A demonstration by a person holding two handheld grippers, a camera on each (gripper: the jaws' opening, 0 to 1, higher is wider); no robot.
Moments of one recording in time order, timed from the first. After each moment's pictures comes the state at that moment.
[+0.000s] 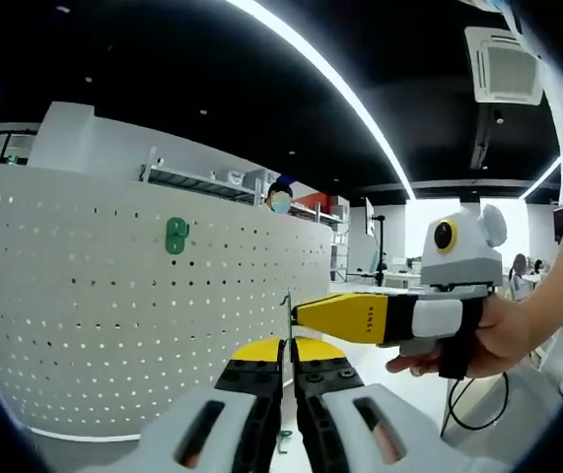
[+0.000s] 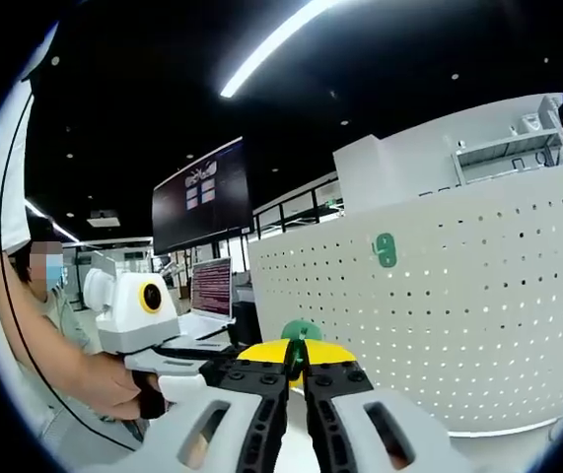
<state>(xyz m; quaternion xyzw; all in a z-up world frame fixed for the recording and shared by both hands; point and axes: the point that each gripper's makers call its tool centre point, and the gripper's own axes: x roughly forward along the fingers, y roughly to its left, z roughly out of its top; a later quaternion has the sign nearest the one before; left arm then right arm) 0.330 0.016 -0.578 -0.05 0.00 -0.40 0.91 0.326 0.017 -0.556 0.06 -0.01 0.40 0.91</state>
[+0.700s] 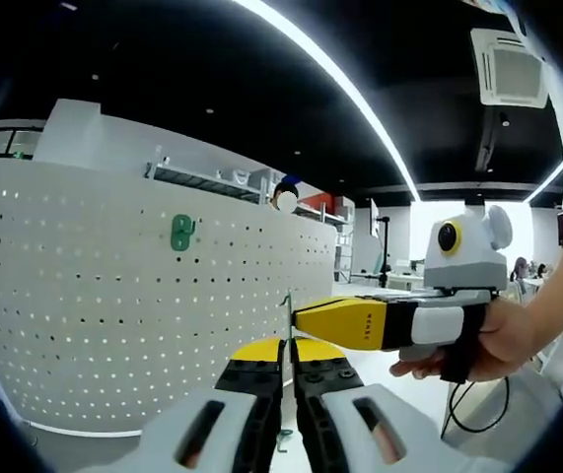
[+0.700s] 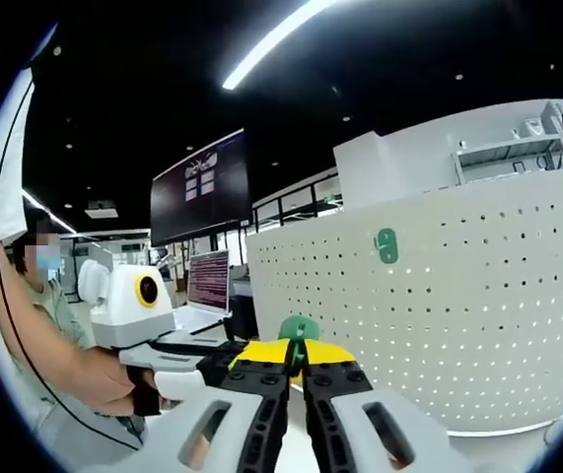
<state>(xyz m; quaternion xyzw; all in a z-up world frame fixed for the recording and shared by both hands) 0.330 0.017 -0.578 -0.06 0.00 -0.40 0.92 0.324 0.020 -0.559 0.05 0.00 0.39 0.92</state>
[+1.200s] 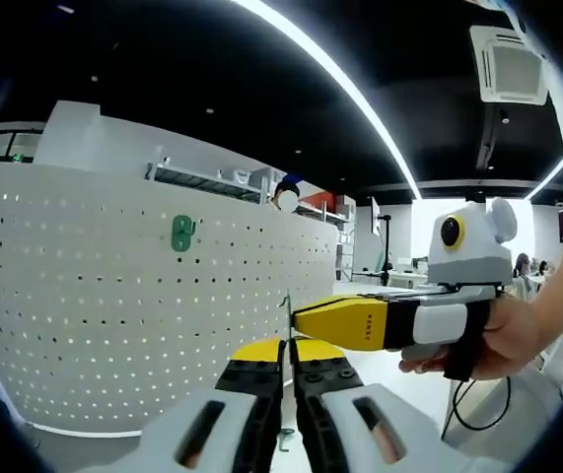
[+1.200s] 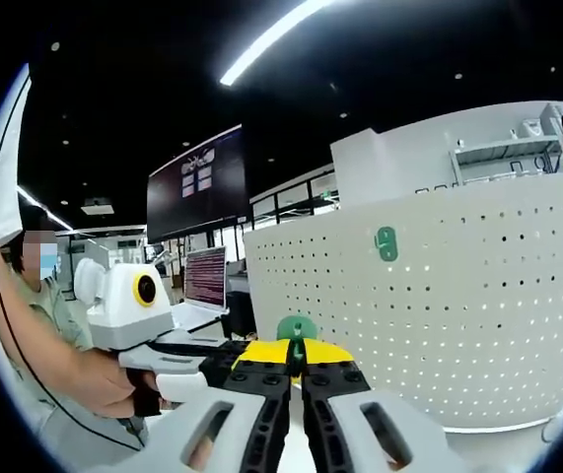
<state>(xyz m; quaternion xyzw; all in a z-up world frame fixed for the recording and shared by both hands) 0.330 0.018 -0.578 -0.05 0.00 -0.39 0.92 0.324 0.020 -0.560 0.06 0.01 0.39 0.92</state>
